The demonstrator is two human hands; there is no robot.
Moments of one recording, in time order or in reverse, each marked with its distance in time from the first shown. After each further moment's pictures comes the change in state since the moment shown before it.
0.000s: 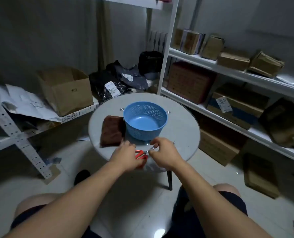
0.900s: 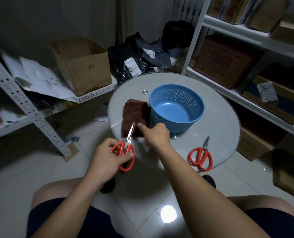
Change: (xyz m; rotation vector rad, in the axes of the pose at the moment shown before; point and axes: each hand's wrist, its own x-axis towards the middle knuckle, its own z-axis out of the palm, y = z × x) left_hand -0.047 -0.108 -0.019 -0.972 0.245 -0.290; right_hand 0.087 -0.078 0.106 0.408 0.038 0.367
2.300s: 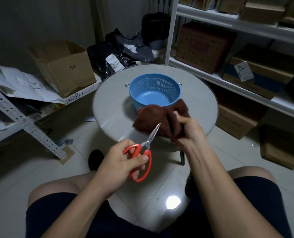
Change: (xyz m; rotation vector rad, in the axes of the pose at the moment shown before) left_hand -0.083 0.045 0.046 -0.253 -0.393 0.073; right_hand -0.060 0.047 -0.125 1.332 -0.141 0.190
